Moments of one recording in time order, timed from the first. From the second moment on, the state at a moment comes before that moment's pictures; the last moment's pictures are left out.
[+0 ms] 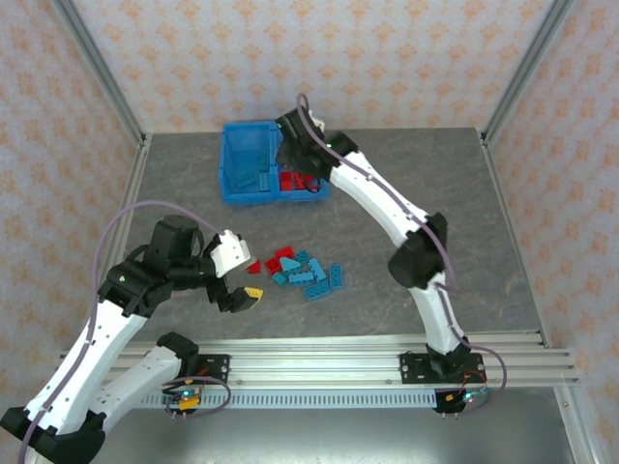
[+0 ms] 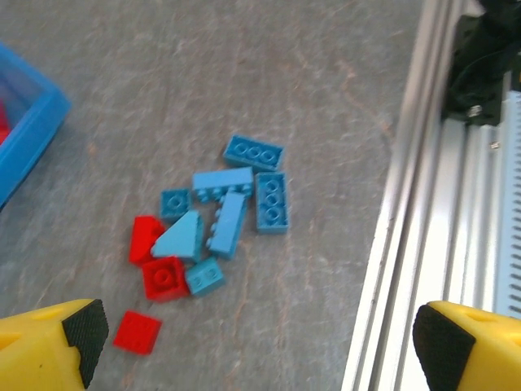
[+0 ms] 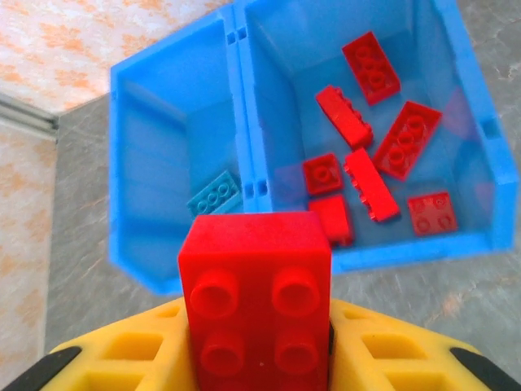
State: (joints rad) left arm -0.39 0.76 0.96 -1.00 0.51 0.52; right arm 0.72 2.26 2.43 -0.98 0.20 0.85
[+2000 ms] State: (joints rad) left arm -0.42 1.29 0.93 -0.89 0.21 -0.13; right arm 0.59 1.58 1.53 -1.00 -0.29 0.71
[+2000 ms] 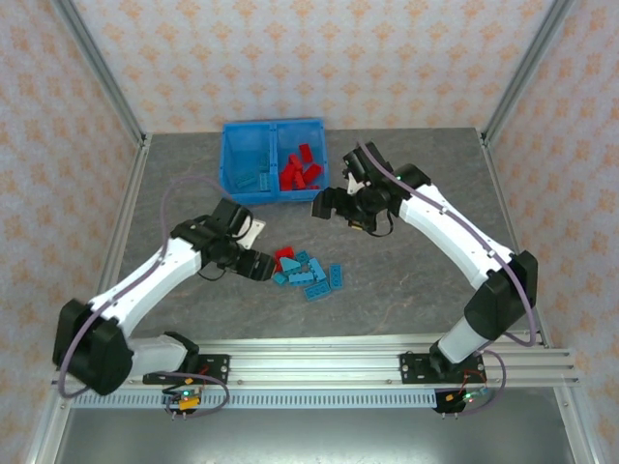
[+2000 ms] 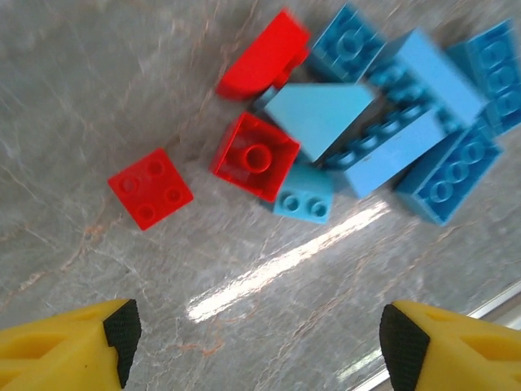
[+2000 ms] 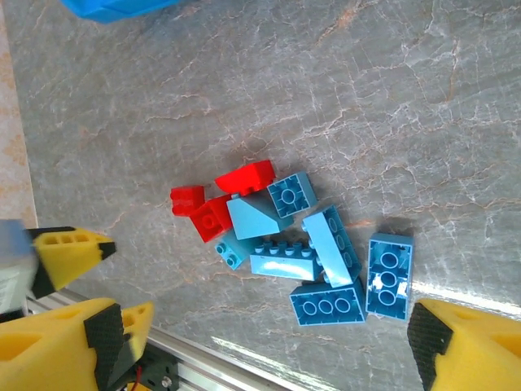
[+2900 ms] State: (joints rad) left arm -0.48 1.76 1.16 -0.91 0.15 0.06; right arm 0.59 1.50 1.43 -0.95 -0.26 0.80
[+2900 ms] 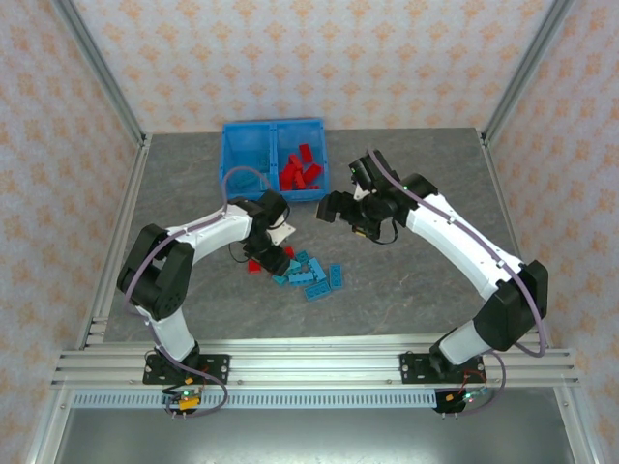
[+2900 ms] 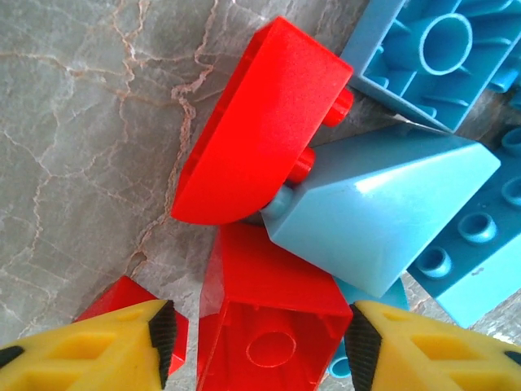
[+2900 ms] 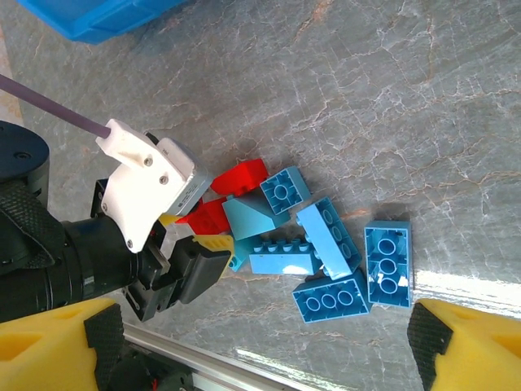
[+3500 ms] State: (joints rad) left arm -0.48 1.73 1.23 -0.89 0.07 0.00; right arm 0.60 1.37 1.35 -0.98 -0.41 0.80
